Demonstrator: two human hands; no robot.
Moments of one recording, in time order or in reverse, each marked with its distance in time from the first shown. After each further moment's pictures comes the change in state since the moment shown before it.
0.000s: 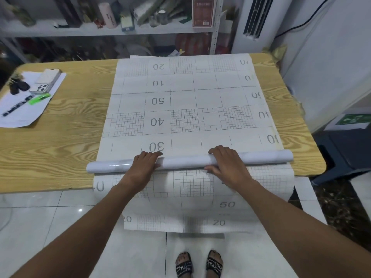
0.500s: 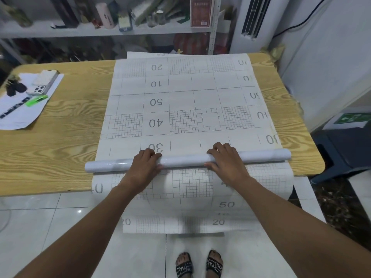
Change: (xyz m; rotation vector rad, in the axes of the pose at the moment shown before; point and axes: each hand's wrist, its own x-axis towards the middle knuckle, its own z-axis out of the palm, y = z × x) left_hand 0.002 0.000 0.000 0.076 0.058 0.034; right_hand 0.009 -0.003 -0.006 -0.084 -0.061 0.036
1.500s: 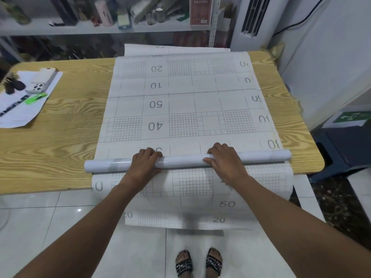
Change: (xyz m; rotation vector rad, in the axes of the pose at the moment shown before) left_hand 0.003 -0.006 0.014 0.032 0.056 0.022; right_hand -0.001 -0.006 0.002 0.058 -0.019 0.057
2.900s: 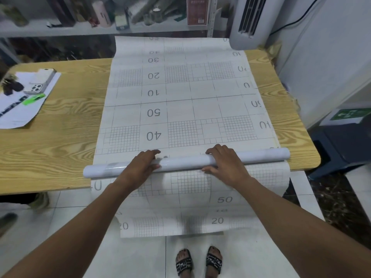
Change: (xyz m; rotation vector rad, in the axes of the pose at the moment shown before) left_hand -0.005 -0.003 -0.014 -0.386 -0.171 -0.141; right_hand -0.015 0.008 0.001 0.085 0.003 -0.052
